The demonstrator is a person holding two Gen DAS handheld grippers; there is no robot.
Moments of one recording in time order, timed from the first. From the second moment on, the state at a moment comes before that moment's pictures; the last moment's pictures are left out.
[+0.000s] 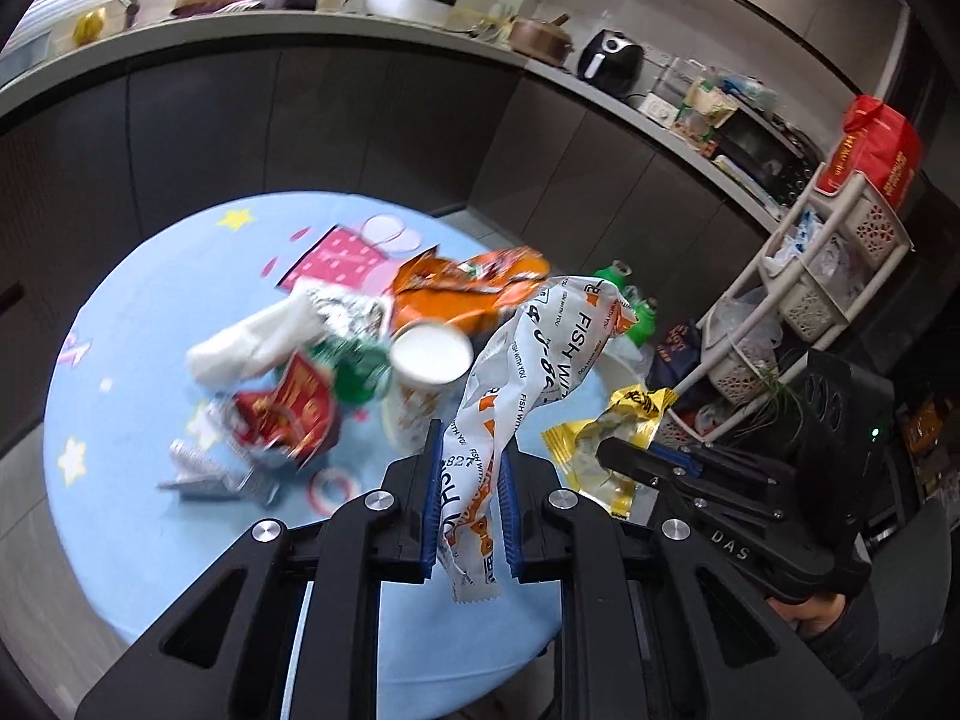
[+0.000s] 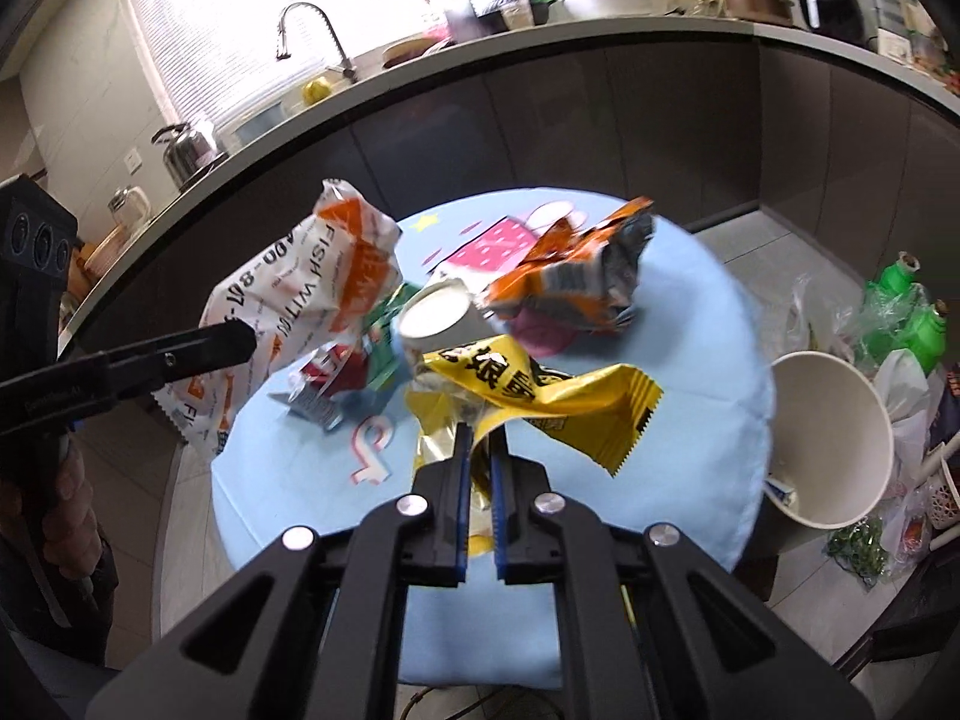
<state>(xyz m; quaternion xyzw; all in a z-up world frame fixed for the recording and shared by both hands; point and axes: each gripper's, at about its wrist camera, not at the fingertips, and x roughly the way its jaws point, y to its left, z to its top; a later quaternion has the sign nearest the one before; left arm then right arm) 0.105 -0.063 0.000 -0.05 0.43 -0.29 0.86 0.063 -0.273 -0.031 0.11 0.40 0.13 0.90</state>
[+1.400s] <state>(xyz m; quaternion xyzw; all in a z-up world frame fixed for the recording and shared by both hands) 0.215 -0.390 -0.099 0.03 0.51 -0.44 0.74 0.098 -0.501 -0.176 0.23 0.44 -0.02 0.87</state>
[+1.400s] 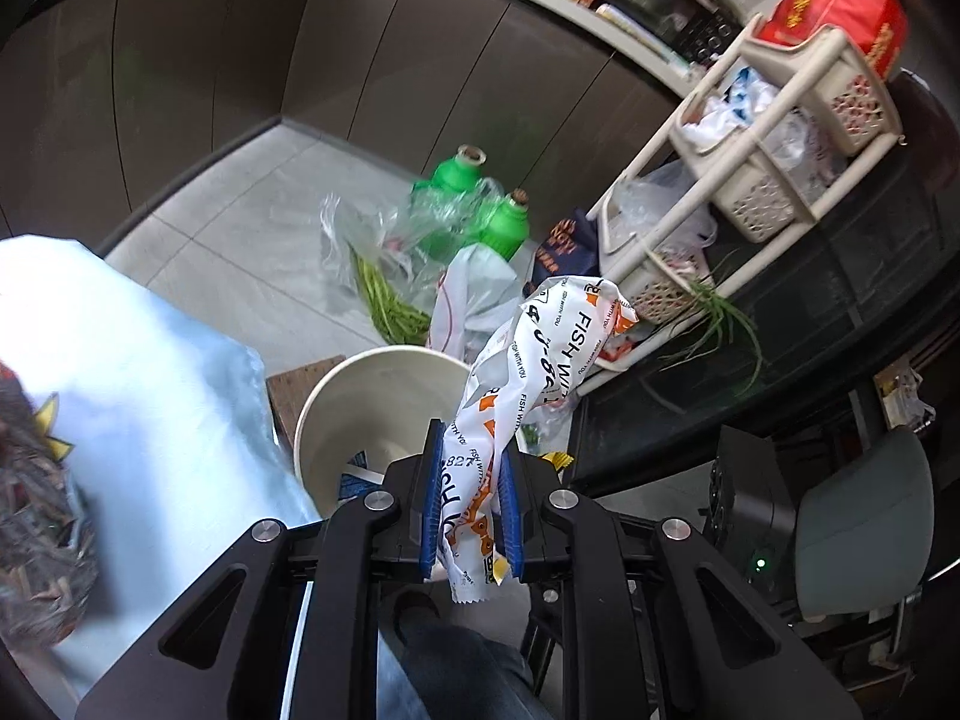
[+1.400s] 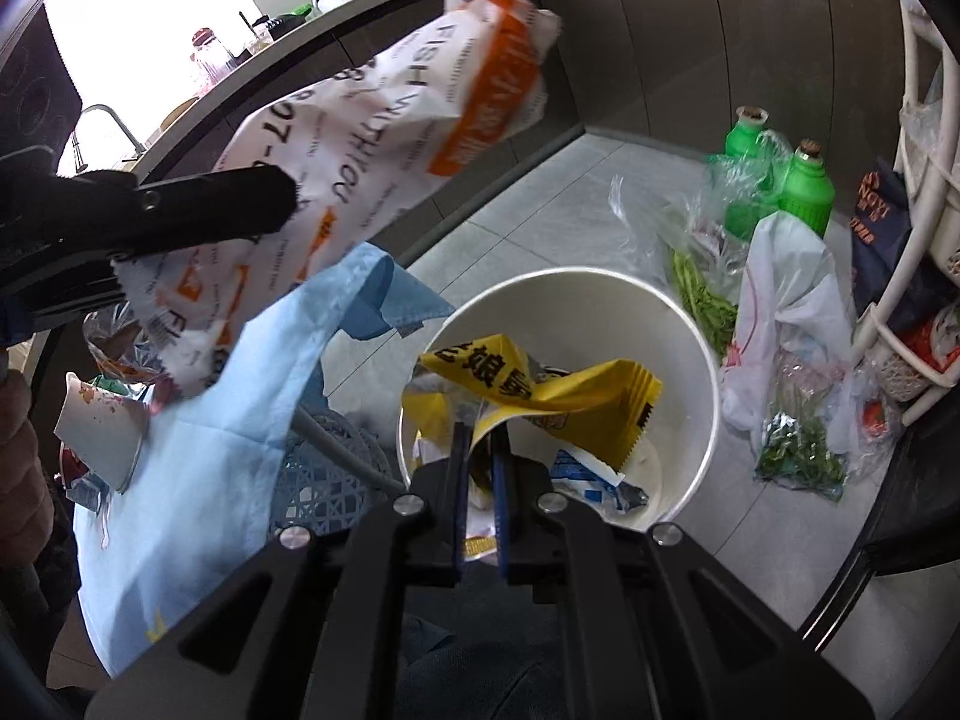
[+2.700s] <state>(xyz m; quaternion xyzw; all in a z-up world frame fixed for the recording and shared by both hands) 0.193 -0.363 -0.057 0.03 0.45 -0.39 0.81 0.075 -0.496 -0.129 0.20 0.38 -0.03 0.90</state>
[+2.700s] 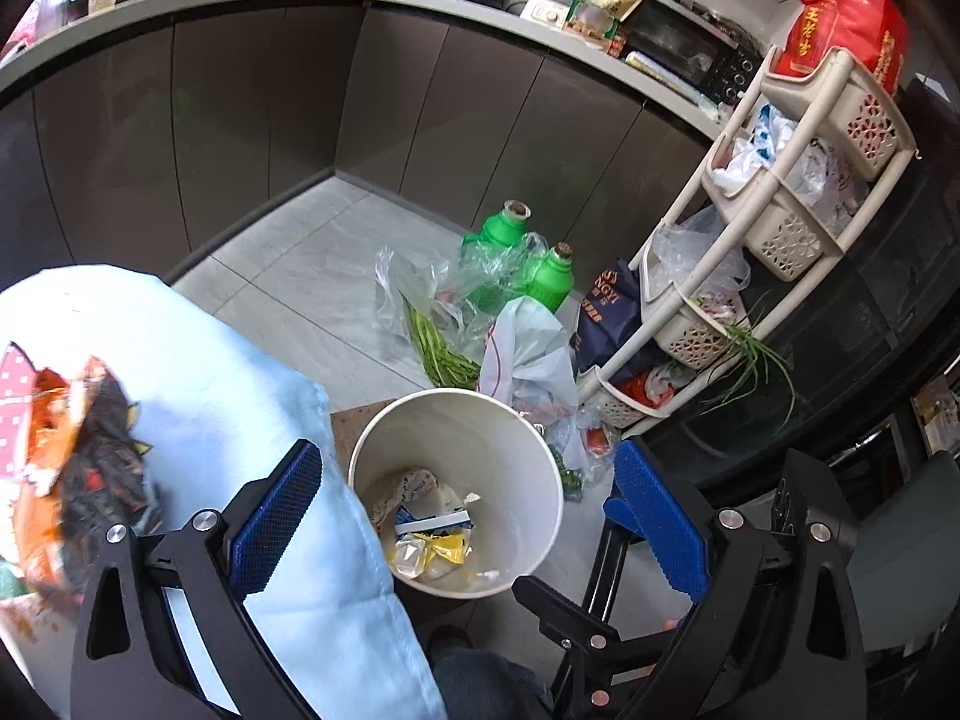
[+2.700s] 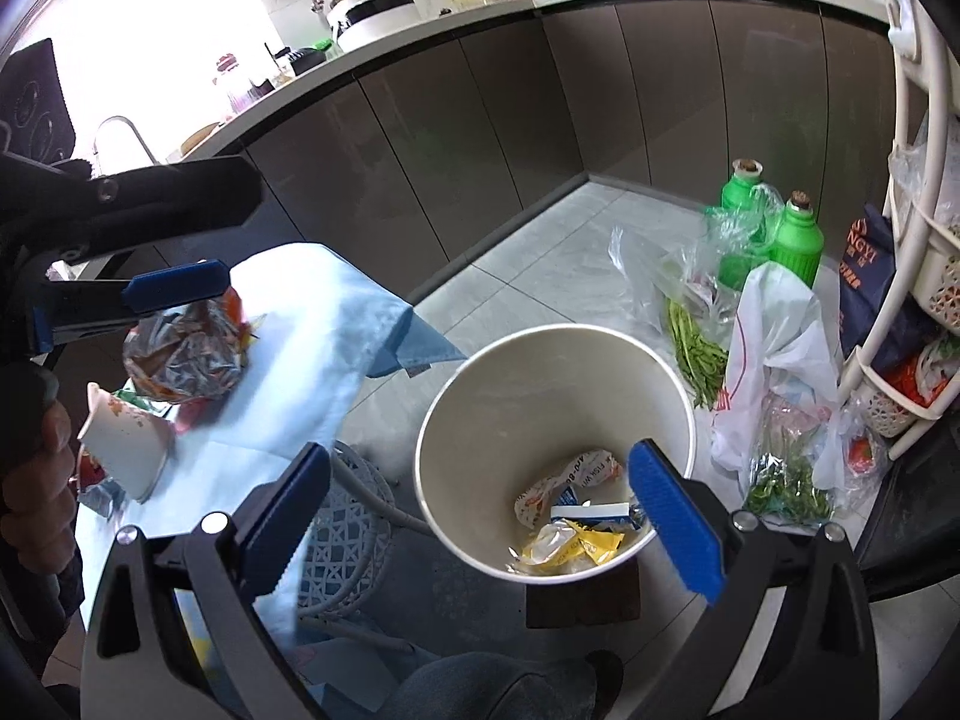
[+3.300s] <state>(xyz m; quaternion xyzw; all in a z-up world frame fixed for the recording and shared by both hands) 0.123 -0.234 0.011 0.00 0.42 -0.28 0.86 0.045 -0.413 -0.060 0.14 0.37 0.01 0.92</state>
